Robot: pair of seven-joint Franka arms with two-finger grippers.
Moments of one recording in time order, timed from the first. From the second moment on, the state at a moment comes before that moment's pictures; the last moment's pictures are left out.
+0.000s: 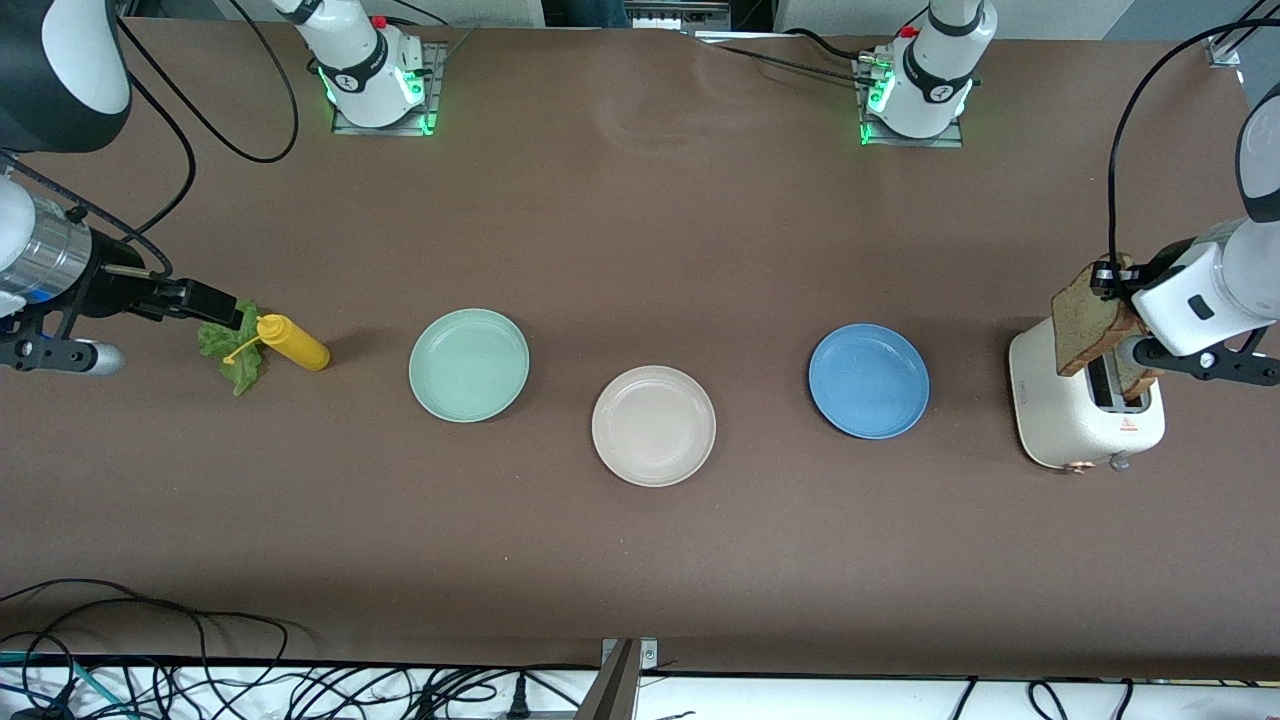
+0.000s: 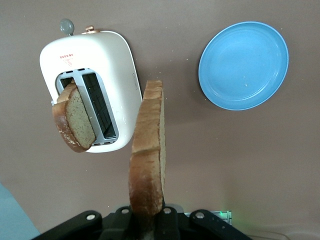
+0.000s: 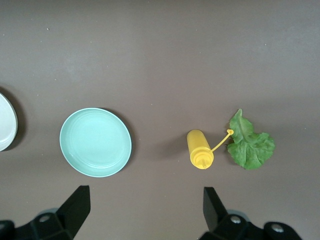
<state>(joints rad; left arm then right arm) 0.05 0.33 -0.08 -1.33 0.15 1.31 0.16 0.02 0.24 0.04 -1.43 0.04 1.60 0.17</state>
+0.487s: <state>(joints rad) 0.04 0.33 -0.15 -1.33 0.15 1.31 0.15 0.02 0.24 0.04 -1.43 0.04 1.60 0.17</state>
